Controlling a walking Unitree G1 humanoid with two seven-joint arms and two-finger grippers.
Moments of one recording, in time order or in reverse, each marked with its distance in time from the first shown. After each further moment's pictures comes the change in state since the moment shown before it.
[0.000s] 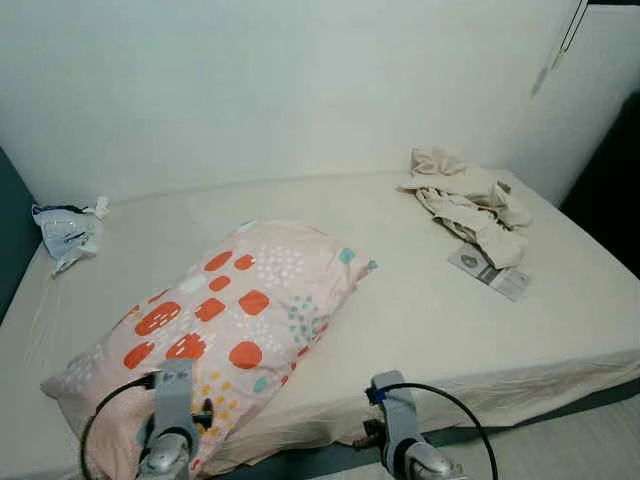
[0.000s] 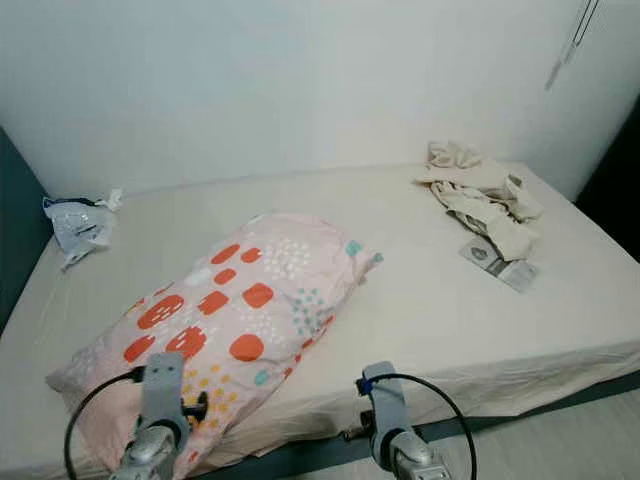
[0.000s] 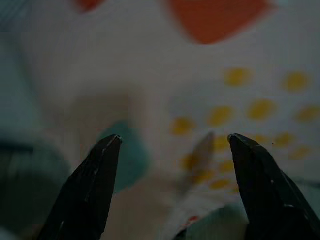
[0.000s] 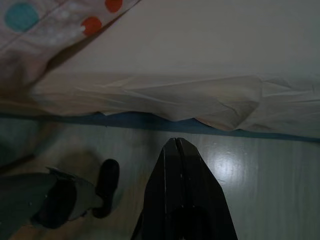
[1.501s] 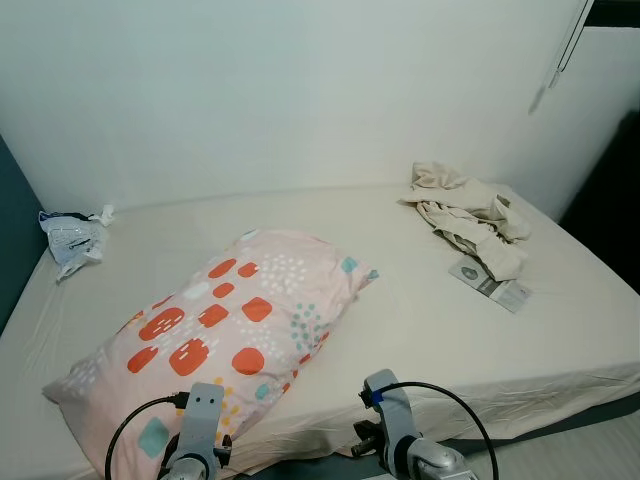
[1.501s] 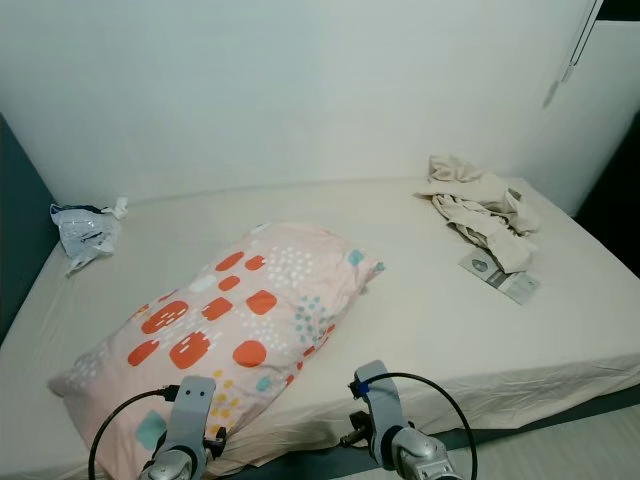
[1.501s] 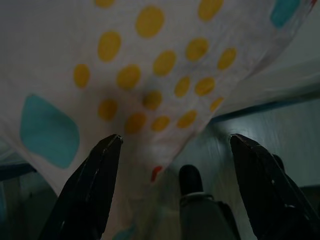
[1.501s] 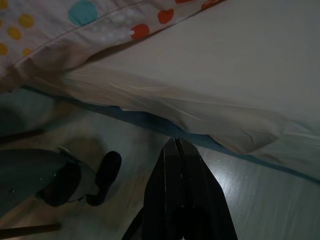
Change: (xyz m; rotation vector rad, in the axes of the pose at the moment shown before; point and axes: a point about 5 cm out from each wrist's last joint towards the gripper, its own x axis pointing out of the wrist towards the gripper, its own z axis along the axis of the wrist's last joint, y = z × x) left arm -0.014 -0.032 -0.033 0.328 0.132 -0.229; right arm 0.001 0.006 0.007 -0.151 0.023 0.158
